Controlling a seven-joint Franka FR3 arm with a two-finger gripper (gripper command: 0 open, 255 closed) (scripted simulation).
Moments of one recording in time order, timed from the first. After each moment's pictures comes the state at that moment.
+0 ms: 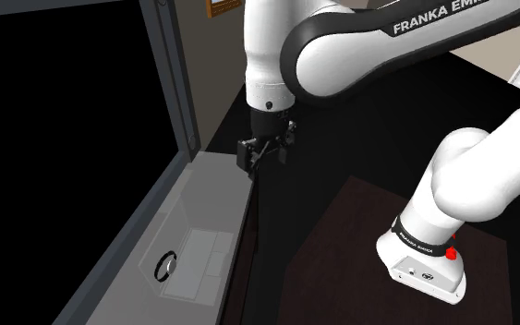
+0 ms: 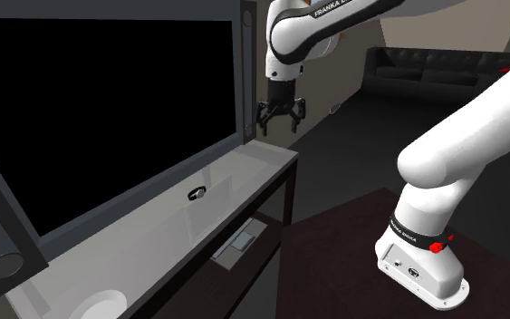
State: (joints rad) arm 0.04 -0.49 0.47 -2.45 0.24 1.99 0.58
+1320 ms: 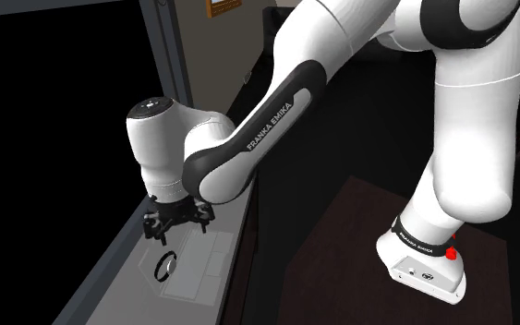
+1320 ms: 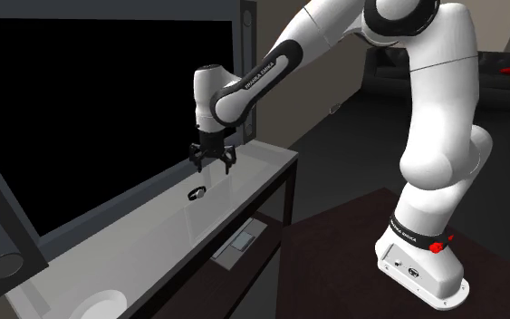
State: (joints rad) arm 0.12 0.39 0.63 -2.00 -0.30 2.34 1.43
